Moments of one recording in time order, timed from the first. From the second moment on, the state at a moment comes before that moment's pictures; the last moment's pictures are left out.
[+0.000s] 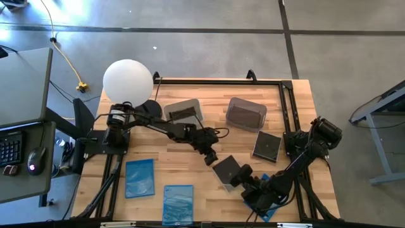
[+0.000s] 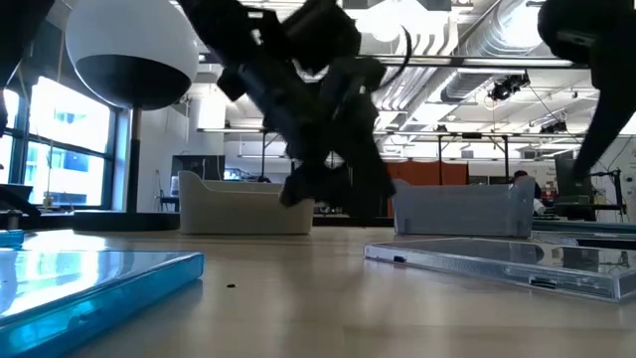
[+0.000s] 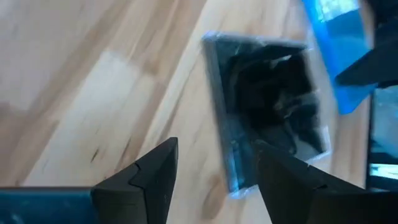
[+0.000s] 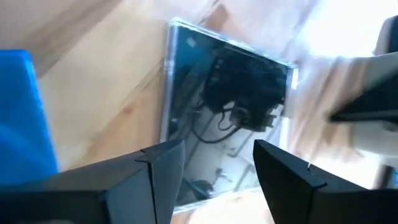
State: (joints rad) left arm -0.05 1.97 1.22 -0.02 0.23 -0.66; right arm 0.85 1.79 1.03 -0.57 0.65 0.00
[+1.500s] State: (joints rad) left arm -0.09 2.10 1.27 0.14 0.38 -0.76; right arm 0.79 1.90 1.03 -0.51 0.70 -0.01
